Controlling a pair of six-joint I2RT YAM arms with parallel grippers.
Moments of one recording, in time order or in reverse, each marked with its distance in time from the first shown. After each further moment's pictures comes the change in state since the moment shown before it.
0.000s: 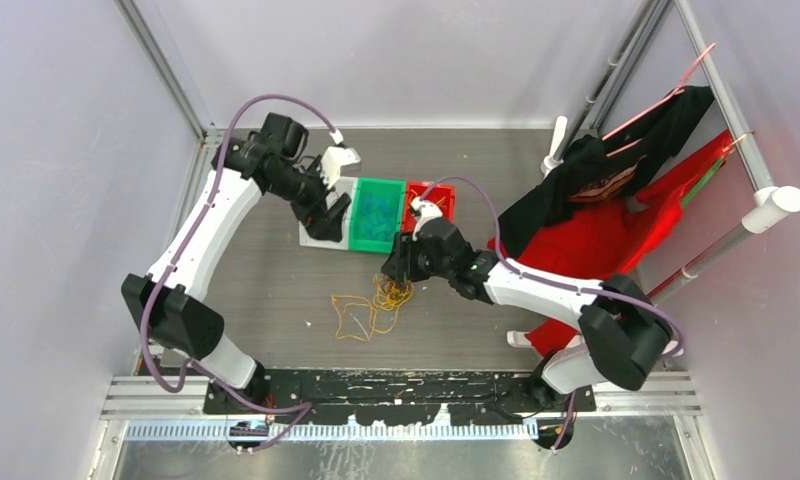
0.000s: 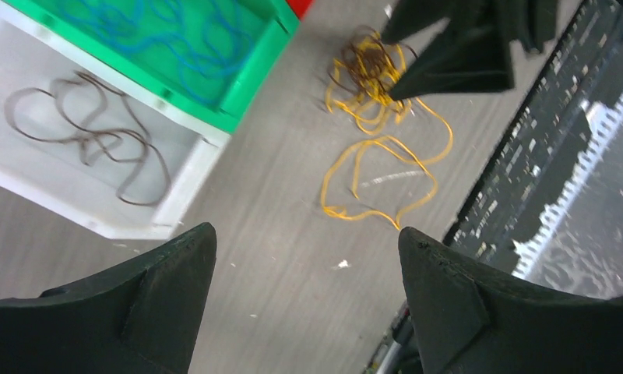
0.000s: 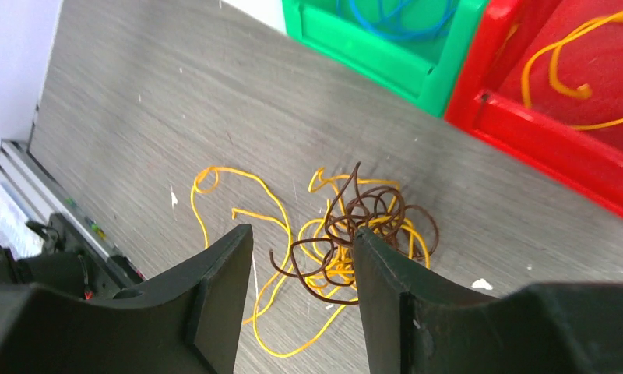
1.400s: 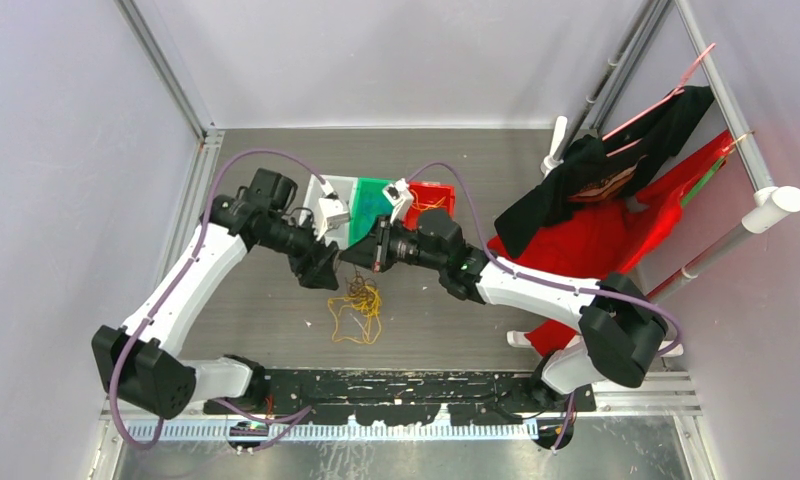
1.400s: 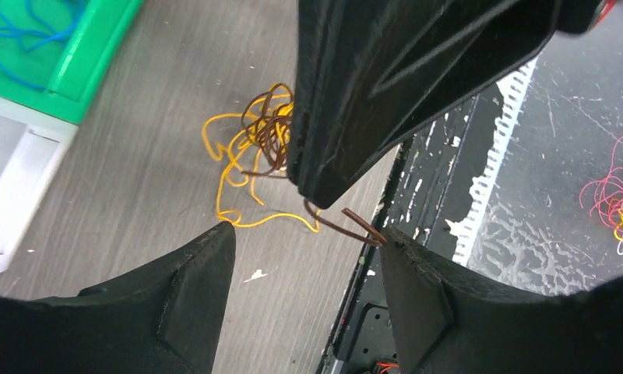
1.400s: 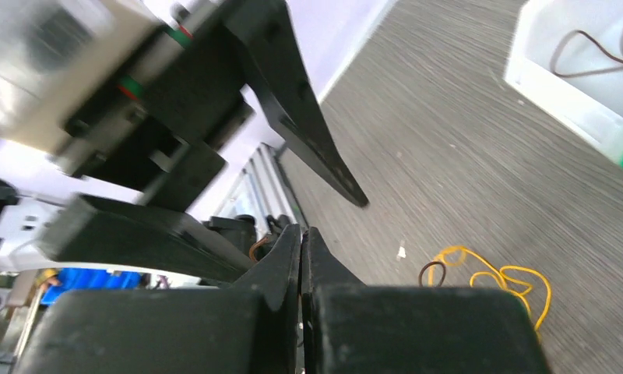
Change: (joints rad) left arm -0.008 -0.316 -0.502 0.120 0.188 0.006; right arm 0.076 0.053 0.095 0.353 -0.298 0.190
